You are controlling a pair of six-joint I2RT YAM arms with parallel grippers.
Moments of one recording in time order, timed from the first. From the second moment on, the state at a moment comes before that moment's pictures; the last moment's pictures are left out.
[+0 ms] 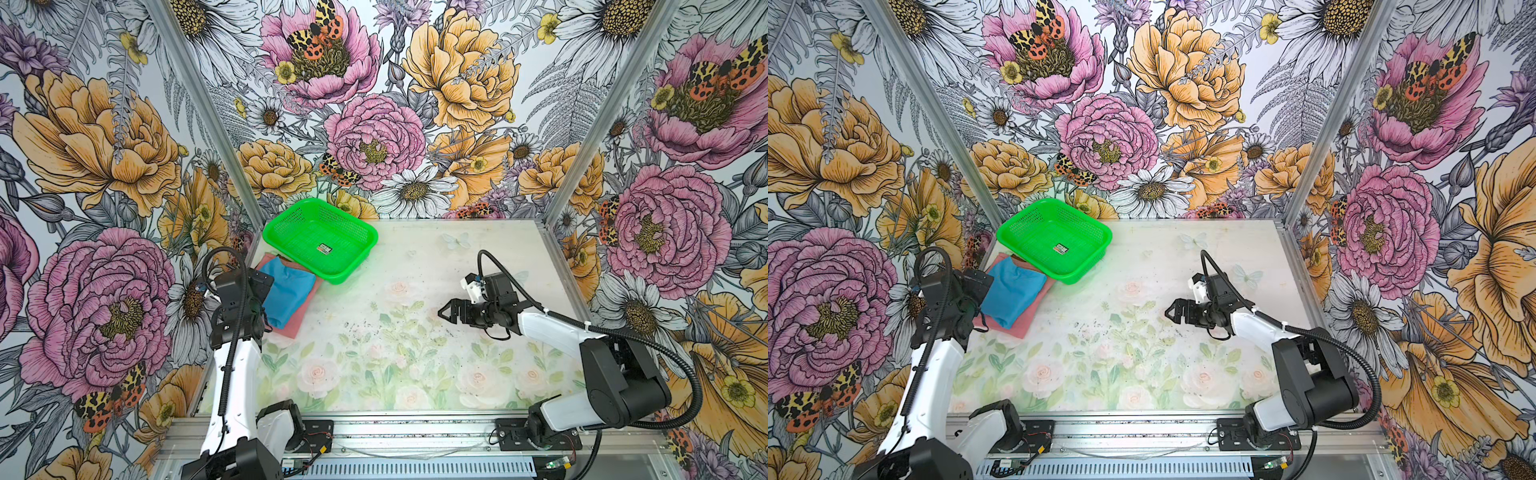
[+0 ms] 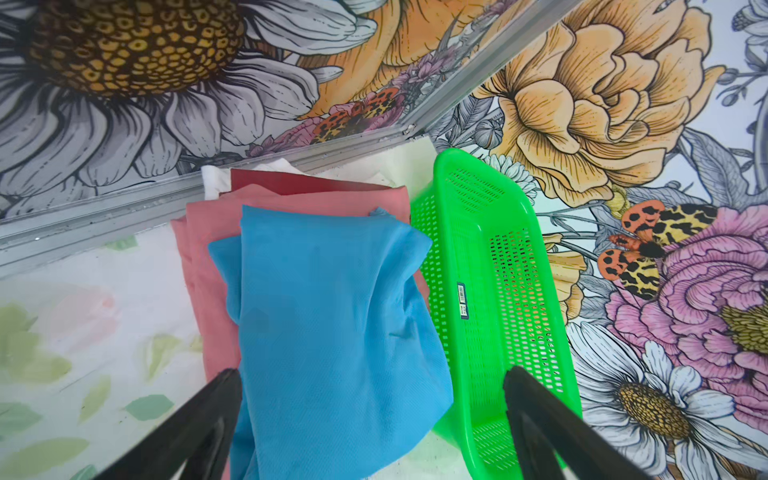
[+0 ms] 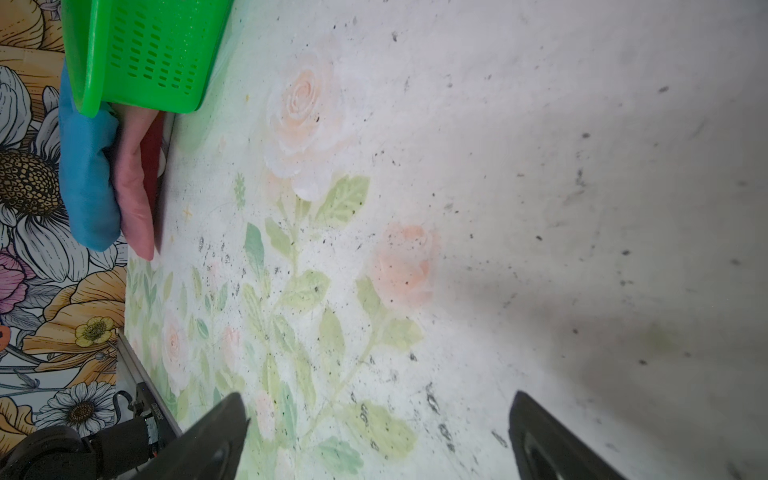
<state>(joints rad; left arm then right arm) 0.33 0.99 0.79 -0.36 -0.07 -0.82 0.32 1.45 0.71 -0.21 -0.54 0.41</state>
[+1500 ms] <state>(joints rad) 0.15 1.26 0.57 -0.14 0.07 -0.92 0.86 1.44 1.00 -0.22 -0.45 0.12</state>
